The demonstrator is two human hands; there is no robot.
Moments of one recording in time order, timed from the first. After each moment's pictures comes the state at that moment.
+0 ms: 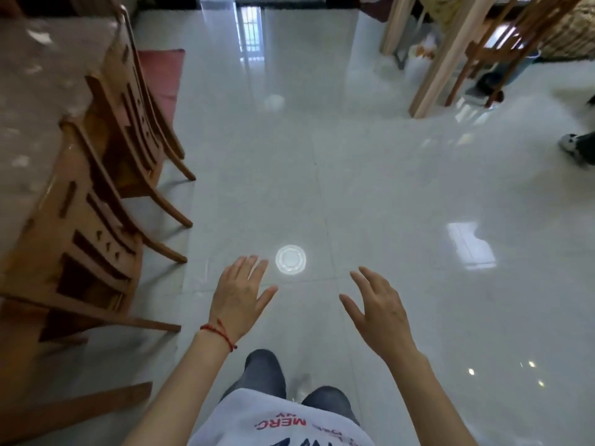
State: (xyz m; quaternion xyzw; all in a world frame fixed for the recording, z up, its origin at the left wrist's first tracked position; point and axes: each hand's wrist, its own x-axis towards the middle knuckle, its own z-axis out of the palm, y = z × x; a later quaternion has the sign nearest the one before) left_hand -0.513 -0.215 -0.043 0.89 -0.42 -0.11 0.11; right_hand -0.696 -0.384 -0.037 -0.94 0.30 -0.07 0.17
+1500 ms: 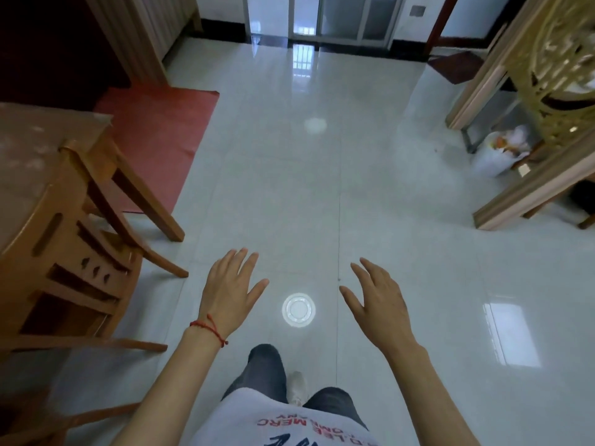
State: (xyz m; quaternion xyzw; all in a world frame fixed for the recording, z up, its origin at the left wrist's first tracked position) left_hand 0.071 -0.641 -0.044 0.94 -0.30 -0.10 0.12; right_hand -0.075 -0.858 -0.035 -0.96 0.22 -0.04 0.18
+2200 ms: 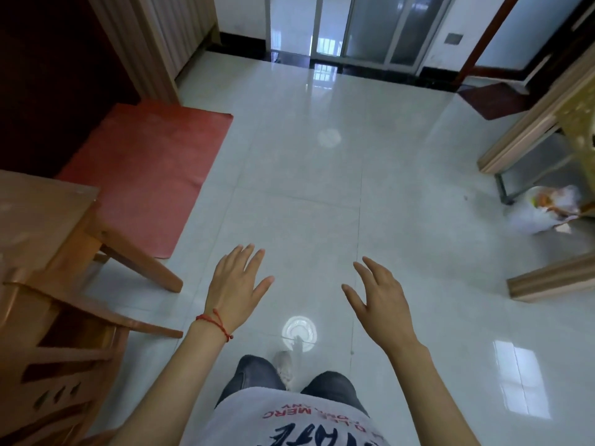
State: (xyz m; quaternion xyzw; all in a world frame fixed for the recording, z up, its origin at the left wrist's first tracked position) left_hand 0.373 -0.752 -0.047 0.95 -0.28 -0.10 0.14; right_hand 0.243 -0.973 -0.032 -0.96 0.19 -0.04 0.18
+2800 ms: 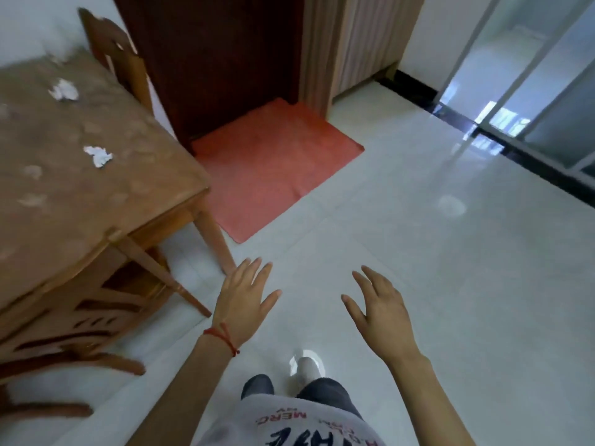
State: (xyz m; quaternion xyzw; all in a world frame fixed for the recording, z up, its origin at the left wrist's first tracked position) left_hand 0.457 -0.740 -0.044 0.98 0.03 -0.06 0.16; right_hand 0.482 -0.981 -0.023 -0.98 -0.13 0.02 0.17
